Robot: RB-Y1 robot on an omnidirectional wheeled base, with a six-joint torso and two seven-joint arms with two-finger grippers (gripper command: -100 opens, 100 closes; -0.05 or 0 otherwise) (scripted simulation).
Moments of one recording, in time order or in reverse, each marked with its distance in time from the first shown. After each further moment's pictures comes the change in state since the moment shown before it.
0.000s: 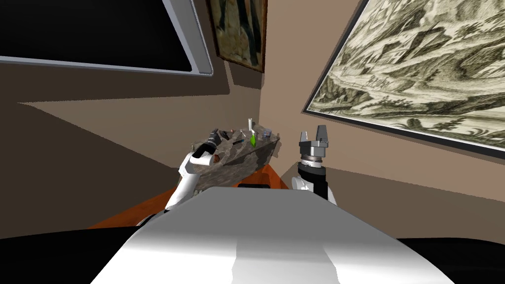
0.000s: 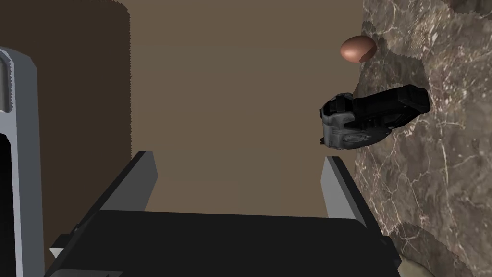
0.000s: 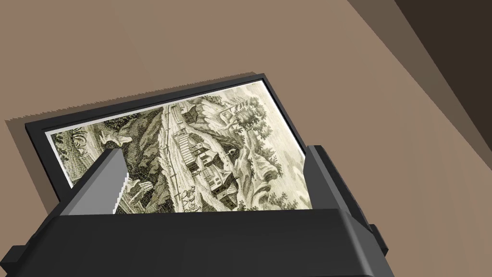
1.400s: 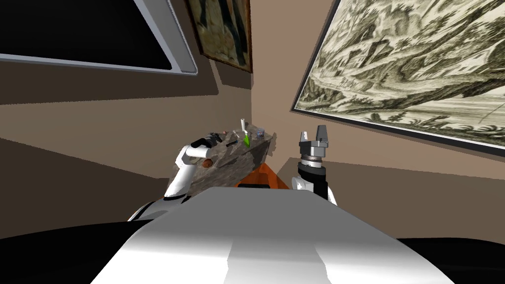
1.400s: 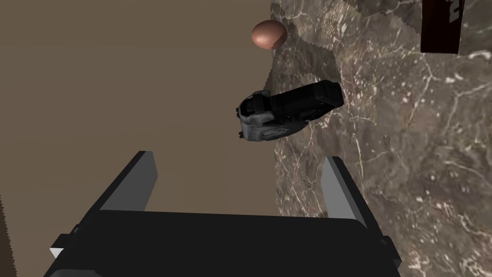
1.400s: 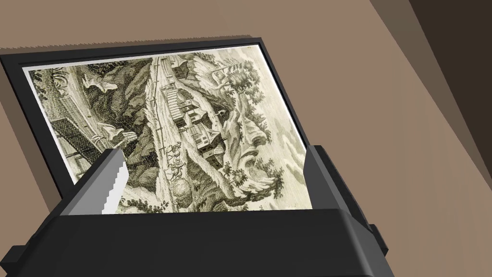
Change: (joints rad) left arm -0.135 0.084 0.060 0.146 0.052 0.363 0.108; right arm 0.000 0.000 0.000 0.000 0.000 0.000 0.000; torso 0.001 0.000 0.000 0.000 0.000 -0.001
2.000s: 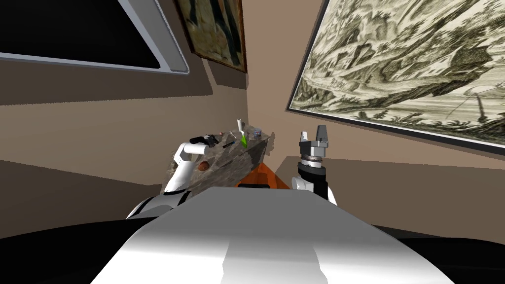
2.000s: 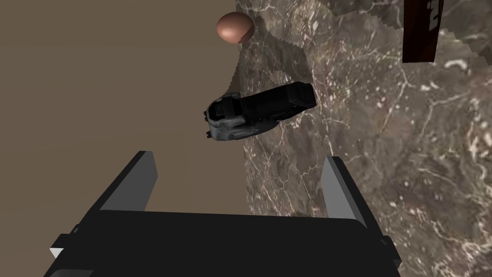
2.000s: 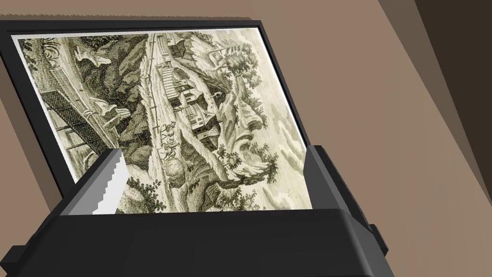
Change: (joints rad) left arm -0.061 0.026 0.033 0.074 0.021 0.152 0.043; right arm 0.000 0.000 0.000 0.000 0.000 0.000 0.000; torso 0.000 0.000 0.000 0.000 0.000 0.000
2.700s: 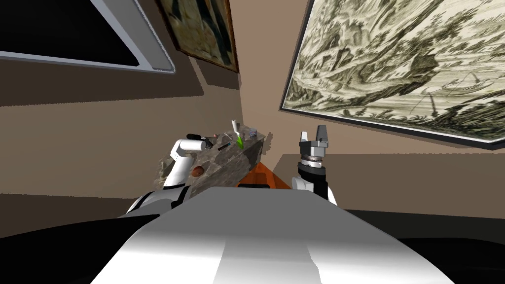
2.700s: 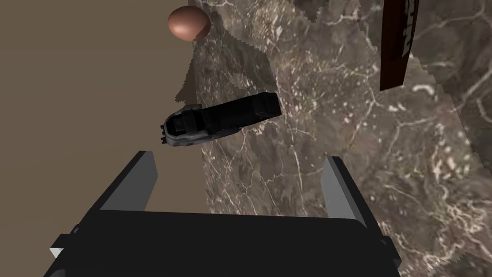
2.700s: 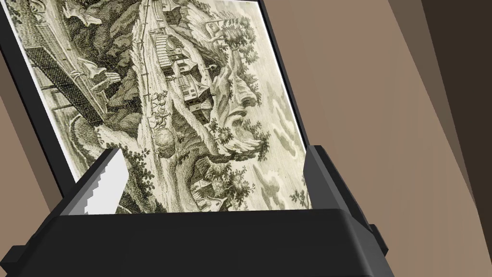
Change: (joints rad) left arm -0.075 0.030 0.055 0.097 0.033 0.205 0.055; right arm 0.000 0.000 0.000 0.000 0.000 0.000 0.000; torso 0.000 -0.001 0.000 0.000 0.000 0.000
